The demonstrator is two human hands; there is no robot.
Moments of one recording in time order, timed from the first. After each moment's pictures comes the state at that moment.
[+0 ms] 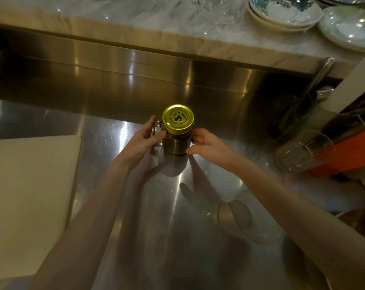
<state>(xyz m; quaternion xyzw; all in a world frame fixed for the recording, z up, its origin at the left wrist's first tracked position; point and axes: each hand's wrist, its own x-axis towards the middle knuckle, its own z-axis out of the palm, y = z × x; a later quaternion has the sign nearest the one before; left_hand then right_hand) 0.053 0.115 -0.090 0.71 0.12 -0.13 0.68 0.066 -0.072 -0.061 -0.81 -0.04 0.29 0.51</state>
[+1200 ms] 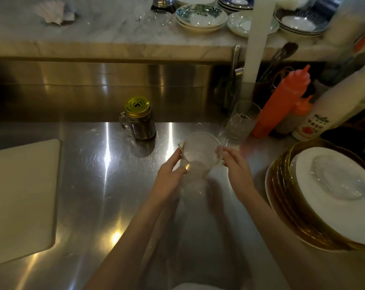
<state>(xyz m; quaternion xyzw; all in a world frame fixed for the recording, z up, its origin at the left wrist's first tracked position) -0.106 -0.030 -0.040 0.74 0.07 -0.16 0.65 -0.101 -0.192 -0.068 -0.75 0.15 -0.05 0.64</state>
